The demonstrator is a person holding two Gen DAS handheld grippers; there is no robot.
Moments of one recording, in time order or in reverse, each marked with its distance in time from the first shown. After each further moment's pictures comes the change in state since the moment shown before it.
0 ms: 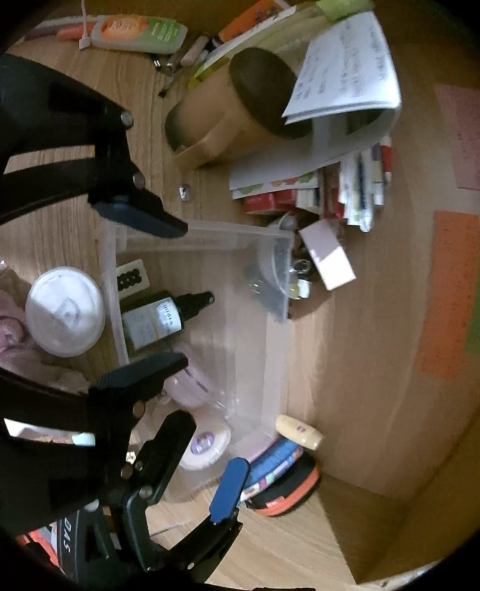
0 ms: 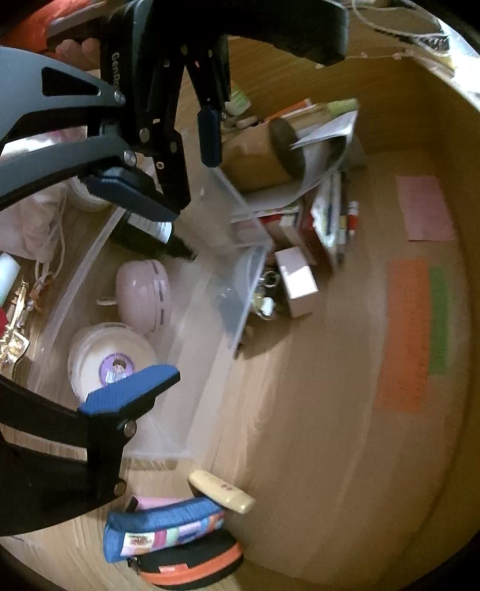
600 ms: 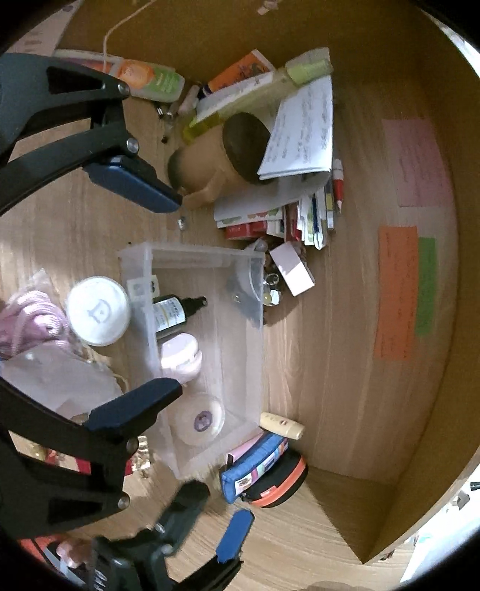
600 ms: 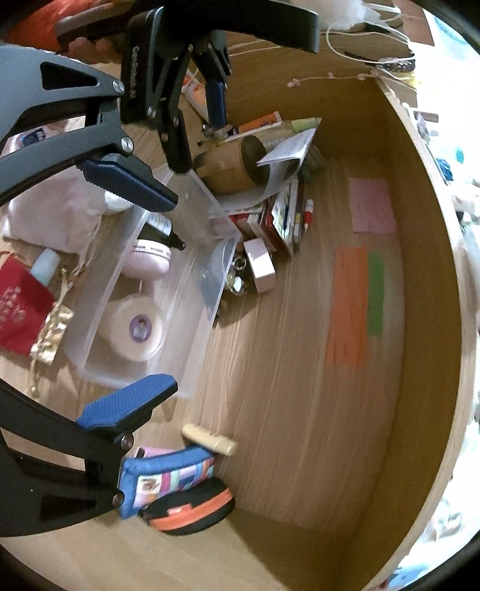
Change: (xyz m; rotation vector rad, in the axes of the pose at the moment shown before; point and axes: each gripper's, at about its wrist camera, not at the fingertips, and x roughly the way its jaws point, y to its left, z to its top) left arm -0.060 -0.017 -0.015 0.040 -0.098 0.101; right arm -0.084 -0.007 -0.014 0.030 -0.115 -0.077
